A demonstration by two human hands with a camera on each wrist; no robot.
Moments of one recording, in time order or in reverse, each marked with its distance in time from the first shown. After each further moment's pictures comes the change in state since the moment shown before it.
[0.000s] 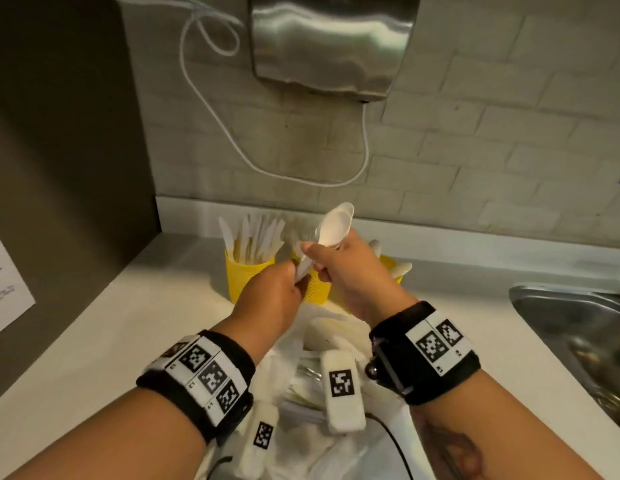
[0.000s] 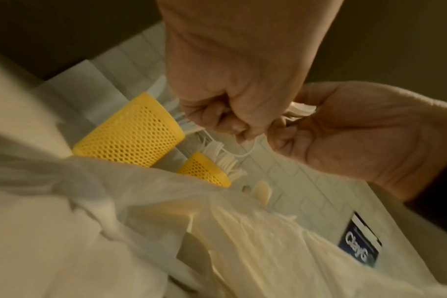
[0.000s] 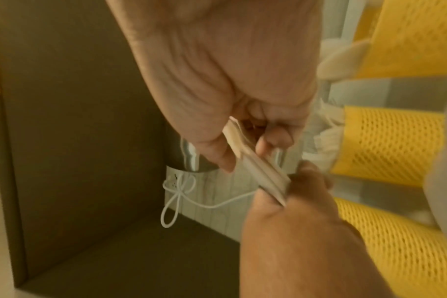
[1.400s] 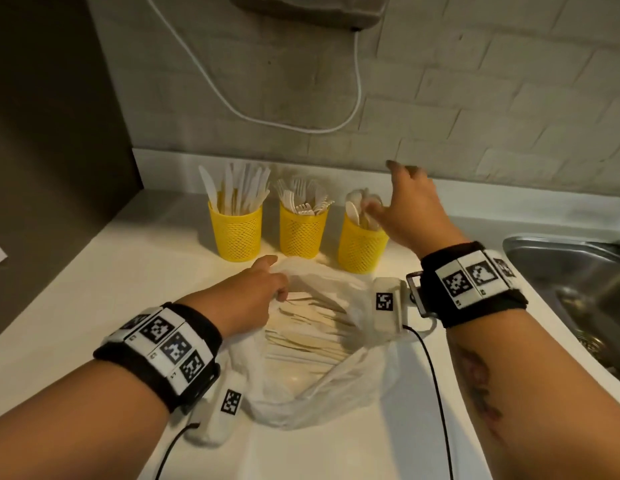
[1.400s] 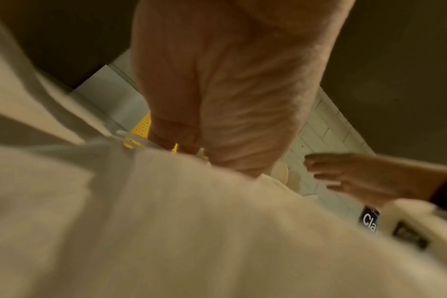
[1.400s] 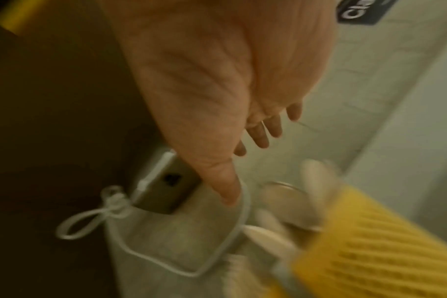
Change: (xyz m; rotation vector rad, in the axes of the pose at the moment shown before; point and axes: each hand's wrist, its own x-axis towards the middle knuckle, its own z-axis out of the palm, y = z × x) left_hand -0.036 -0.040 0.014 0.331 -0.621 -0.001; right_hand 0.017 0.025 -0.097 -1.095 0.224 -0.096
